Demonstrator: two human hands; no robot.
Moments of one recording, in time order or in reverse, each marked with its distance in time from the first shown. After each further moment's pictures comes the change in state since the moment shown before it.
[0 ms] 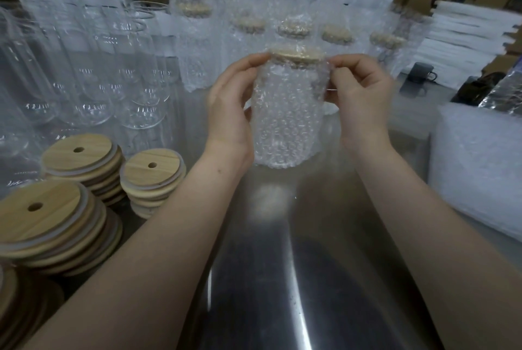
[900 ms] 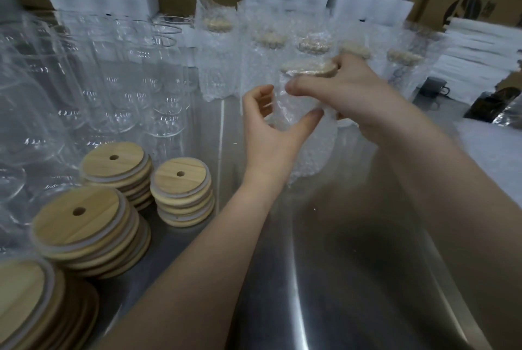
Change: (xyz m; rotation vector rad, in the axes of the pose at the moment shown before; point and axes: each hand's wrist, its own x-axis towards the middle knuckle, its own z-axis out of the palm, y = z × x) left_hand -0.020 -0.019 0.001 0.391 0.088 0.106; right_hand 0.018 -0.041 0.031 -0.588 -0.400 0.168
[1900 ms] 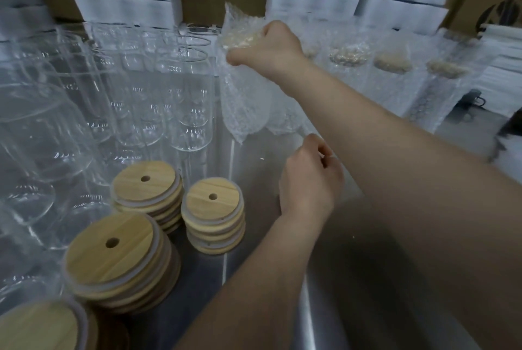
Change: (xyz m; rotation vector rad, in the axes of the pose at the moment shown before) left_hand 0.002 -0.019 0.000 0.589 -0.111 -0.047; right_hand 0.103 -0.063 0.113 -0.025 -0.040 -0.112
